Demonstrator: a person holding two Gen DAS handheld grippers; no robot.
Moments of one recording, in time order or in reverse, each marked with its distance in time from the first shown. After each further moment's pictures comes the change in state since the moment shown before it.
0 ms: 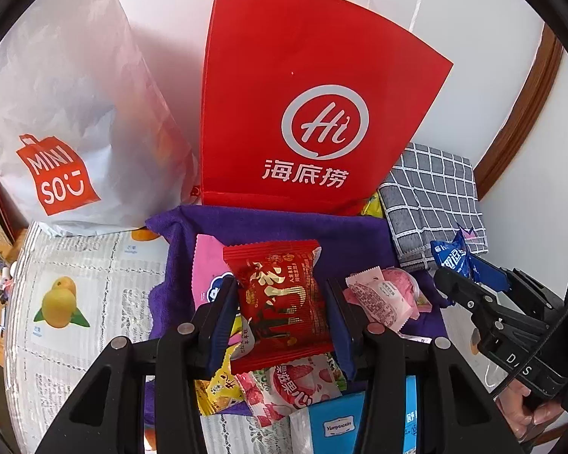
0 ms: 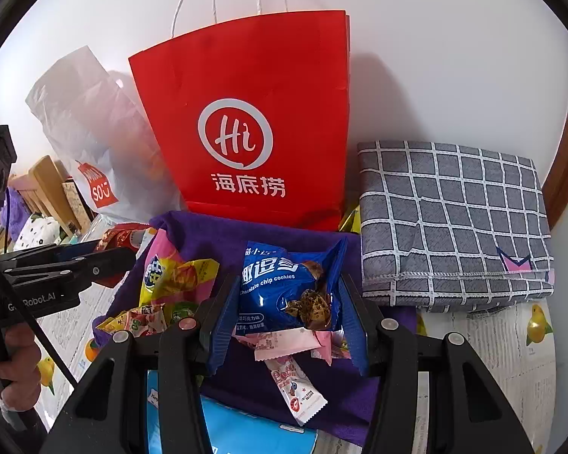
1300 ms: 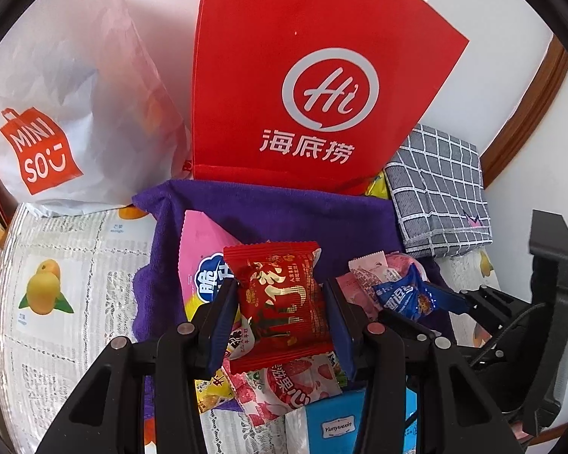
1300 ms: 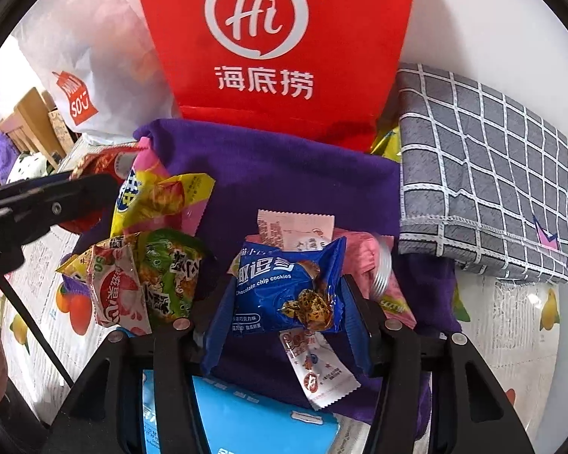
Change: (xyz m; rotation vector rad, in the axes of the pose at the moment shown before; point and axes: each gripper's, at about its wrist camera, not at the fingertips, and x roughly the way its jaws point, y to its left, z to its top) left arm 0.024 -0.001 -0.004 -0.024 0.078 -0.006; right arm 0.063 0.021 -0.026 -0.083 0.280 -0.029
